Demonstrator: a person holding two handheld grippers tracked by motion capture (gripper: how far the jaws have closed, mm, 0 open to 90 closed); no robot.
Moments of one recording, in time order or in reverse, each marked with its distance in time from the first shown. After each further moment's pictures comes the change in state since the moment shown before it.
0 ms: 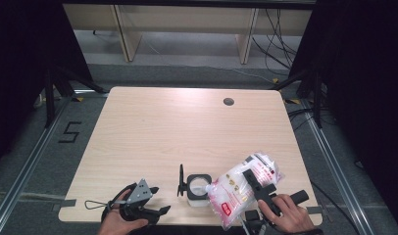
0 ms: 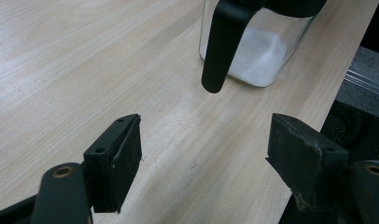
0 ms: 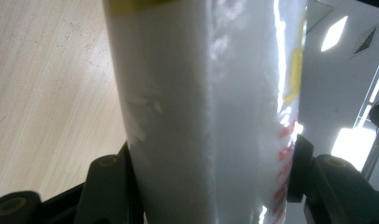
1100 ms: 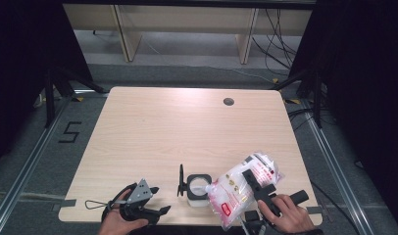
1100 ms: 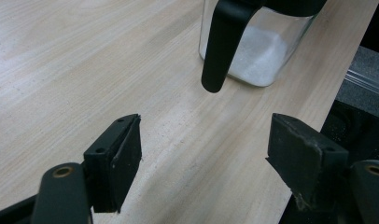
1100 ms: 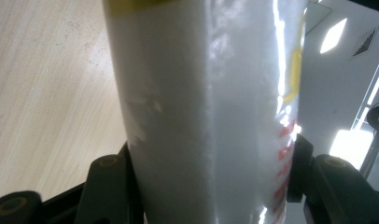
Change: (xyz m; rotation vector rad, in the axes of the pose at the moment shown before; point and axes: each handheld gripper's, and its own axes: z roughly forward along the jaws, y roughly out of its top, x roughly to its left) left arm 0.001 0.000 0.000 0.007 0.004 0.009; right arm -0.003 0.001 0.001 -0.016 -0.009 -0.045
